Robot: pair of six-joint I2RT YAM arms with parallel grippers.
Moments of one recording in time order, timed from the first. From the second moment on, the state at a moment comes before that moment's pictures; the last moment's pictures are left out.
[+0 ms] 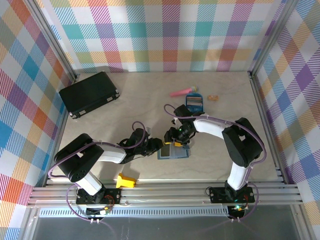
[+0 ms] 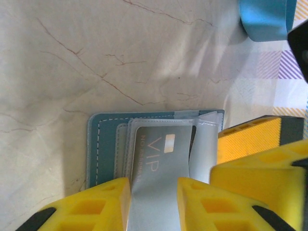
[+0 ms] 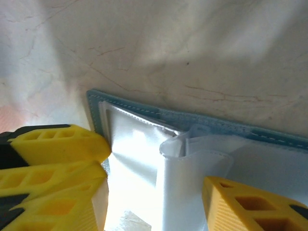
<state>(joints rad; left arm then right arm) -0.73 1.61 0.48 0.47 0.26 -1.16 0.63 1.79 1.09 -0.58 -0.49 0.61</state>
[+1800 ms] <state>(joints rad) -0.80 1.49 0.45 0.38 0.28 -1.15 0.69 1.80 1.06 -0.44 -0.57 0.75</state>
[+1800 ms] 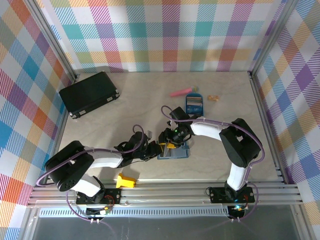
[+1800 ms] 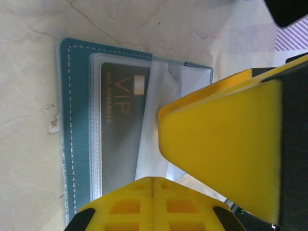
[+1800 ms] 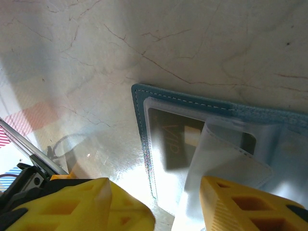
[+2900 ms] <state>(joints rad) -0.83 1.61 0.45 0.50 0.26 -1.18 0.65 1.65 1.07 -0.58 -0.38 0.64</state>
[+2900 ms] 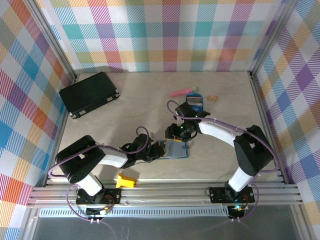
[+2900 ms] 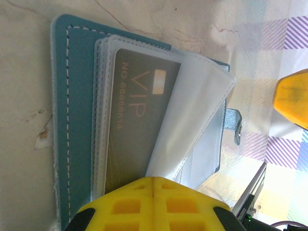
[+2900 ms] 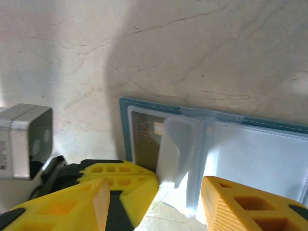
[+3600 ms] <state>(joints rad) -0.72 1.08 0.38 0.14 0.06 -1.08 0.42 1.31 0.90 -0.42 -0.40 0.48</state>
